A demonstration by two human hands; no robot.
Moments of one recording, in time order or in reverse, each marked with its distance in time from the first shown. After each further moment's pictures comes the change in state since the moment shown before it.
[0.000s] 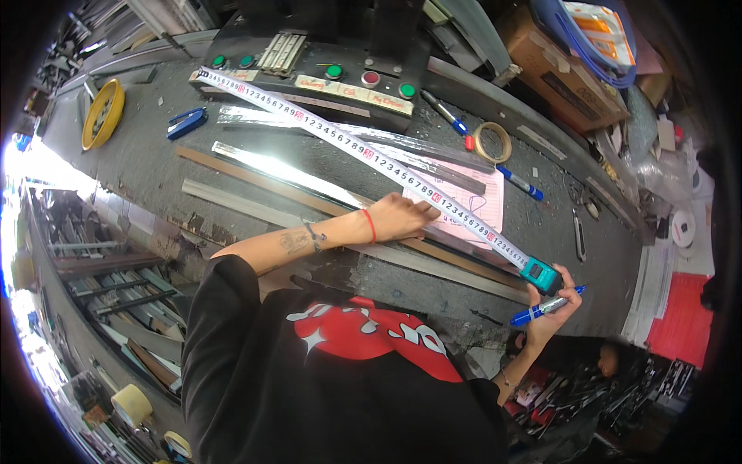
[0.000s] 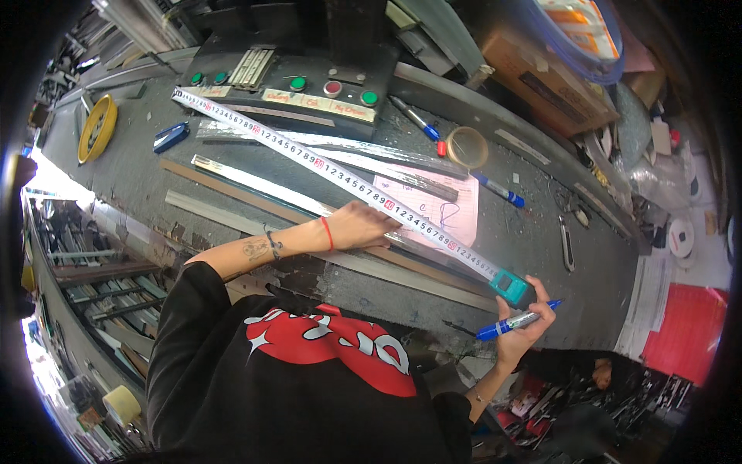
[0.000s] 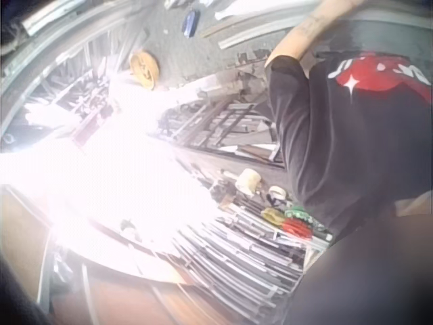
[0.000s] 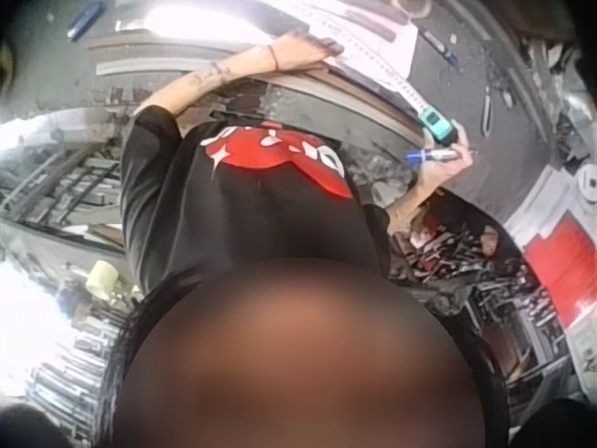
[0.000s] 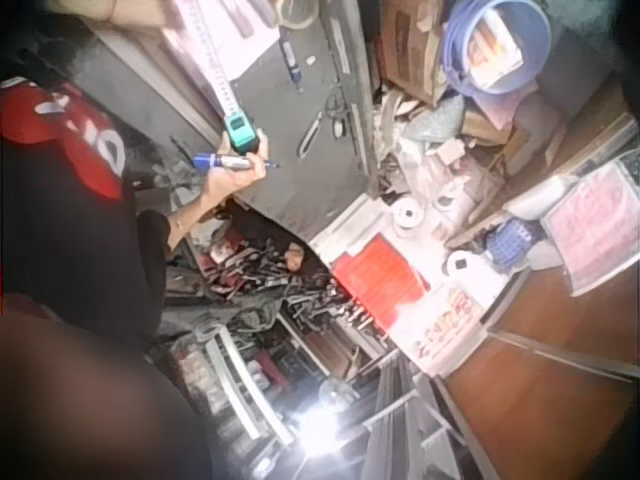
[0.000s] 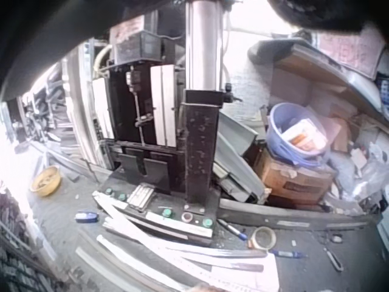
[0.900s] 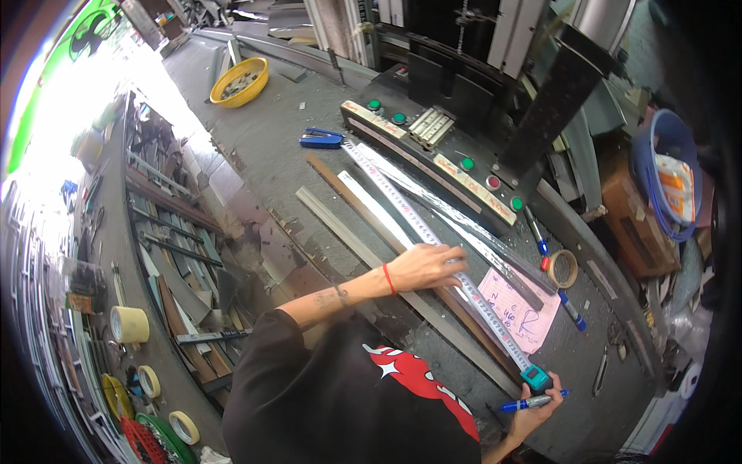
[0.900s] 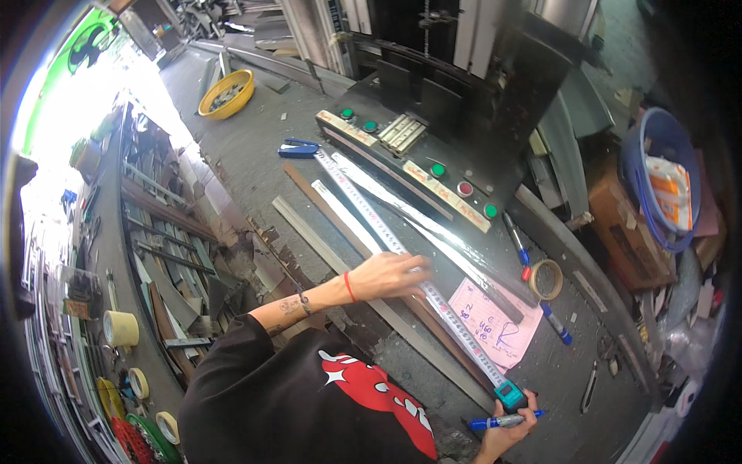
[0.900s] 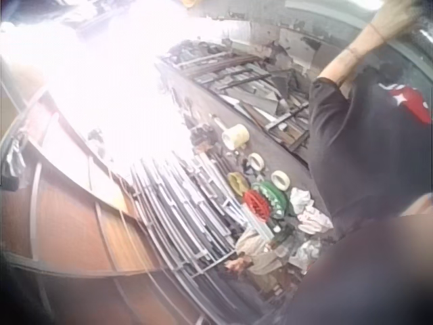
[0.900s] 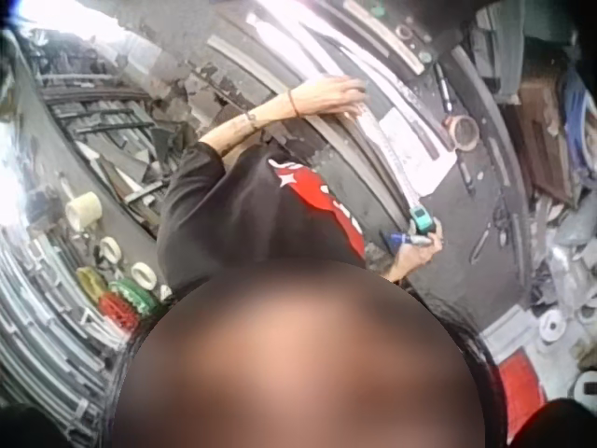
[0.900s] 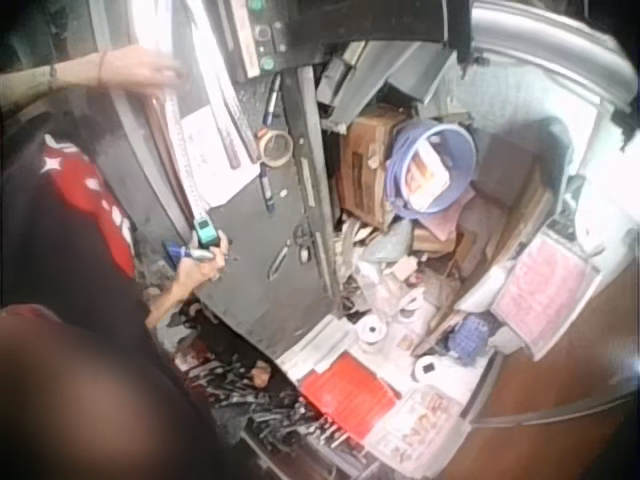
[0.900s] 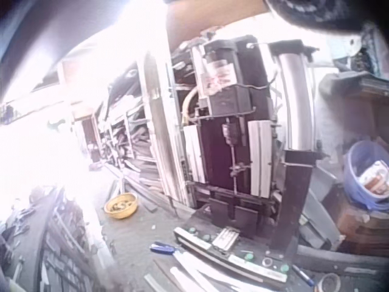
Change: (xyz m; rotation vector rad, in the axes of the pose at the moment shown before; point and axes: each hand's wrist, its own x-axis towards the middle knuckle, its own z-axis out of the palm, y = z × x) left_hand -0.066 -0.003 -0.091 0.134 0.291 -0.310; right_hand -0.018 0.000 0.032 -0.020 -0.161 0.029
